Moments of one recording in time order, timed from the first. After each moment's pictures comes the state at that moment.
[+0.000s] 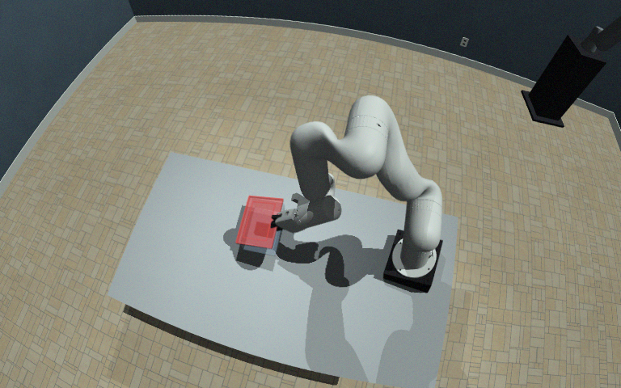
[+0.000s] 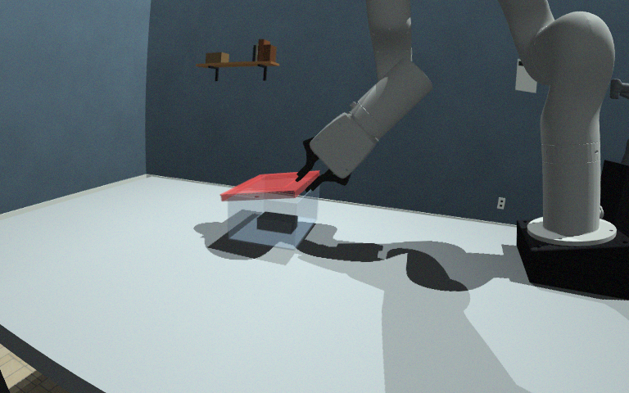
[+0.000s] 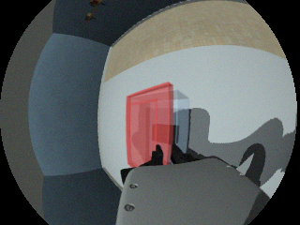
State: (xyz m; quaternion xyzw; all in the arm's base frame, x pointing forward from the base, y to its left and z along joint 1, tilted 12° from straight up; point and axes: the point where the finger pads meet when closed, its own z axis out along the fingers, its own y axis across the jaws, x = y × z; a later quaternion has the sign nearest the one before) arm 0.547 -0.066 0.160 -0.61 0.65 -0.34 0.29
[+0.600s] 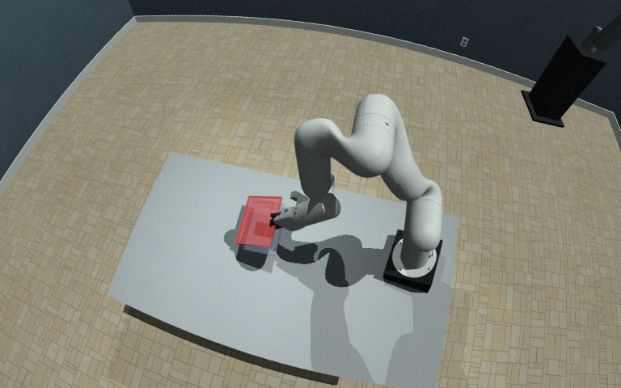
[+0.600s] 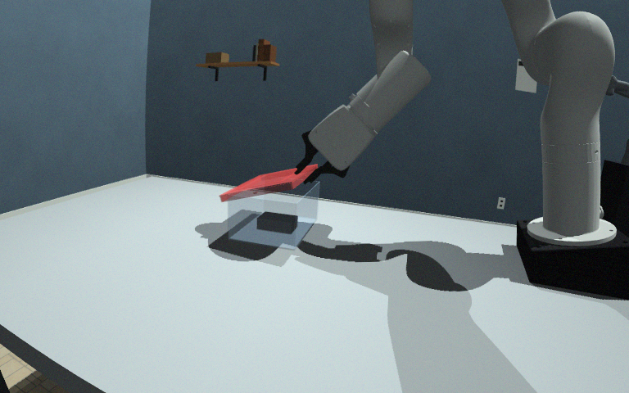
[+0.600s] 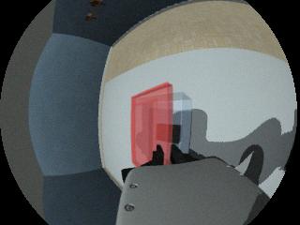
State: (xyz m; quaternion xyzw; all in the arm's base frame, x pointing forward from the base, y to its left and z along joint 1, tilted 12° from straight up) arm 0.547 -0.065 0.176 -0.61 0.65 -0.34 0.29
